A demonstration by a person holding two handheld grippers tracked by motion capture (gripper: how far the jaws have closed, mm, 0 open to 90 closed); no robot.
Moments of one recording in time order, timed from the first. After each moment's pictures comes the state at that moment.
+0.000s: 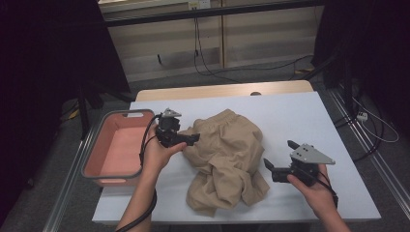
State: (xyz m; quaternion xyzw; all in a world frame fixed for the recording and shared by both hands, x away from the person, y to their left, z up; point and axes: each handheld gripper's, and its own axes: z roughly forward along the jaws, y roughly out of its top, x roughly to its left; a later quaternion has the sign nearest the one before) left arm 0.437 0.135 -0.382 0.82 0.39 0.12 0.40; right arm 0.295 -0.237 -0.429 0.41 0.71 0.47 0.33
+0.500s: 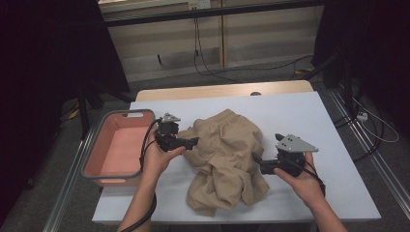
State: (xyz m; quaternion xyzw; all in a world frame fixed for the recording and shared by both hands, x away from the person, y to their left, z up) left arm 0.435 0.137 -0.392 0.82 0.39 0.13 0.40; right arm 0.319 -0.211 -0.419 0.40 0.73 0.46 0.31
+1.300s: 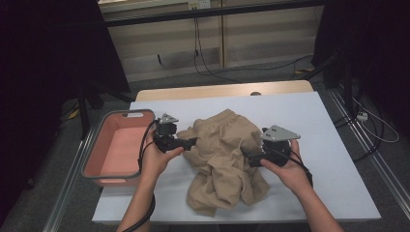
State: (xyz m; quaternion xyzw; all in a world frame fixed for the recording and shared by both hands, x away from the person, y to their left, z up) left arm 0.433 0.144 -0.393 0.82 0.39 0.14 0.40; right arm 0.346 -0.184 -0.405 0.38 0.75 0.45 0.29
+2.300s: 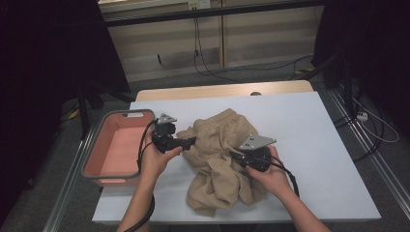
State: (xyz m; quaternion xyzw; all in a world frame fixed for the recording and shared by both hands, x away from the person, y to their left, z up) left arm 0.431 0.146 -0.390 0.81 0.40 0.14 0.41; right arm 0.348 -0.144 -0.431 0.33 0.81 0.44 0.21
